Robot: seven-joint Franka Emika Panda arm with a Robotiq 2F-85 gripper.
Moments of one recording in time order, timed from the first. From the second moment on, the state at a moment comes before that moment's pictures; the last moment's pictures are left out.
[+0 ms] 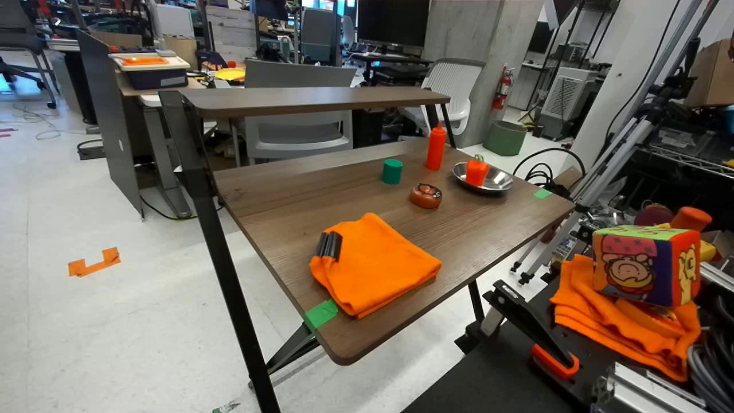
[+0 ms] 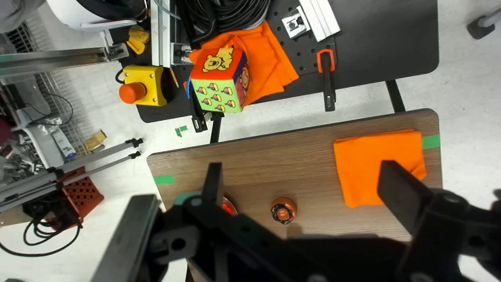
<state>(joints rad) 0.05 -0.74 0.42 -2.45 0.02 1.66 0.54</state>
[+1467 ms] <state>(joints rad) -0.15 -0.36 -0.06 -2.61 -0.14 2.40 0.26</state>
